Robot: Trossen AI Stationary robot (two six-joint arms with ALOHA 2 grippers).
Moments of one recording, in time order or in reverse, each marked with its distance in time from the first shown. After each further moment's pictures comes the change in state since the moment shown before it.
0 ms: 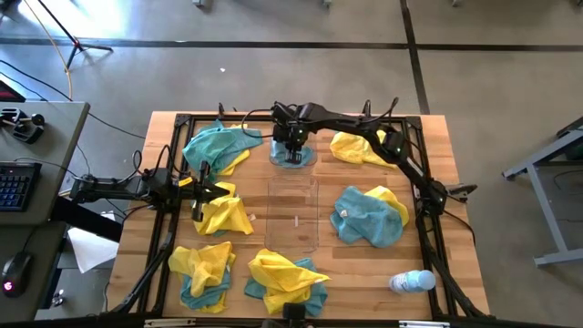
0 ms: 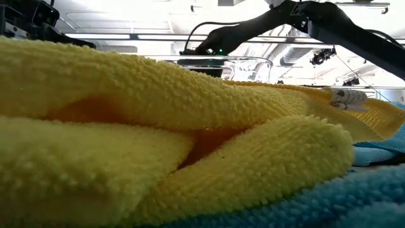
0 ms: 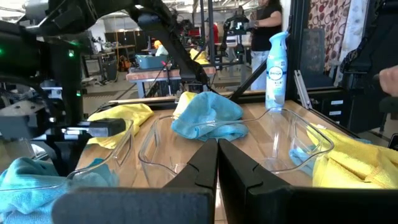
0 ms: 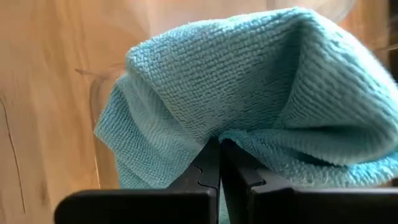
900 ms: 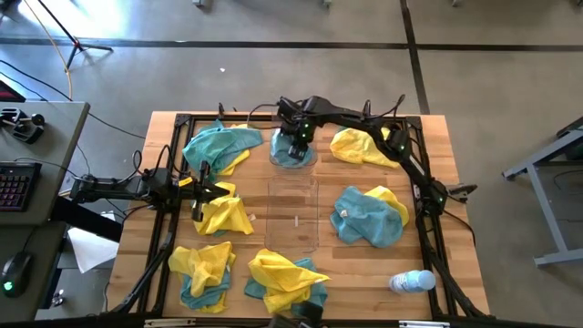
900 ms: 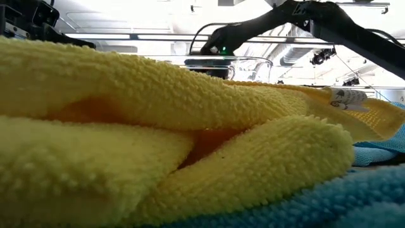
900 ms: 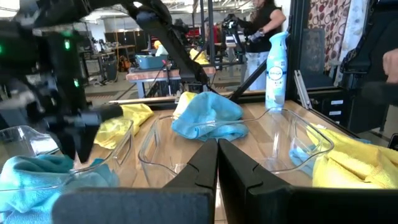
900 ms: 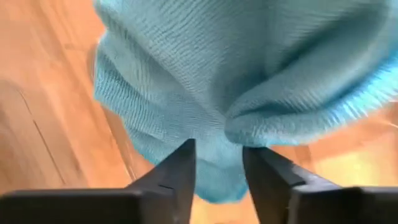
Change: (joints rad) left arm 0.000 0.000 0.000 0.000 0.000 0.000; right arm -0.039 -0.046 0.000 -0.145 -0.033 0.214
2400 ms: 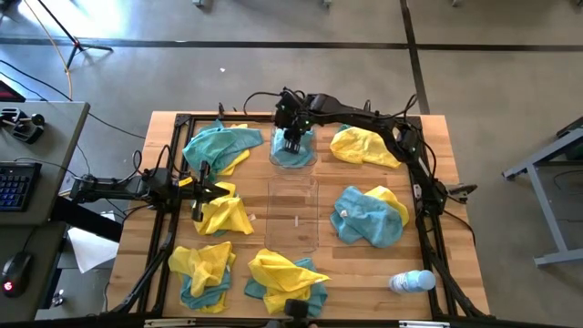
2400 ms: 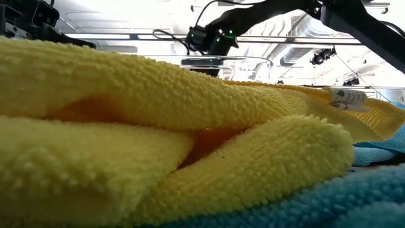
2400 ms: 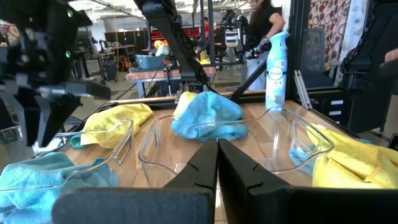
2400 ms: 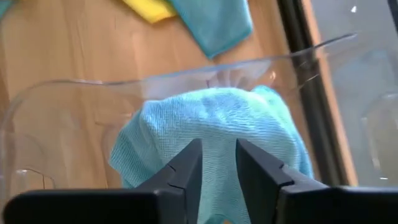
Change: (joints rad) left arm 0.000 0.000 0.000 0.000 0.000 0.000; right arm 0.025 -0.109 -0.074 0.269 0.048 -0.140
